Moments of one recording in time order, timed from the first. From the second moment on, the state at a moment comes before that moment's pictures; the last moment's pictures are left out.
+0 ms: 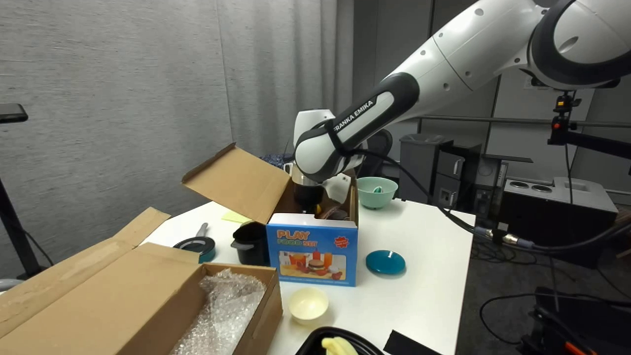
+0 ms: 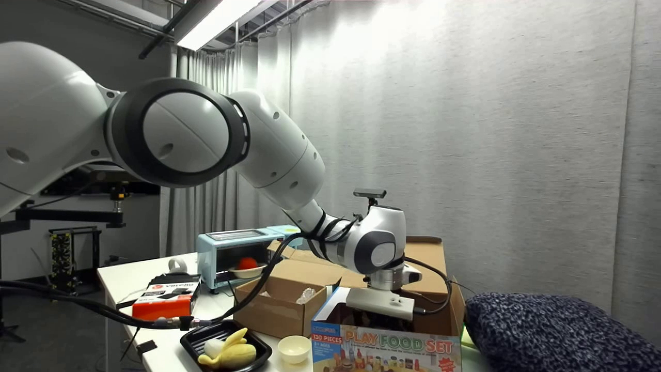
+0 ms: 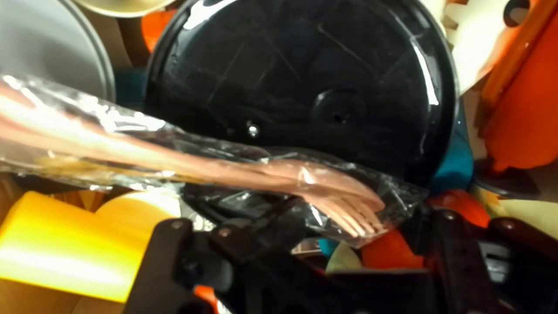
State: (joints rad) arm -0.16 0.78 0.09 -1.46 -0.03 2.33 -0.45
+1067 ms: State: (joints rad) arm -0.17 0.71 0.09 -1.33 0.04 2.17 -0.44
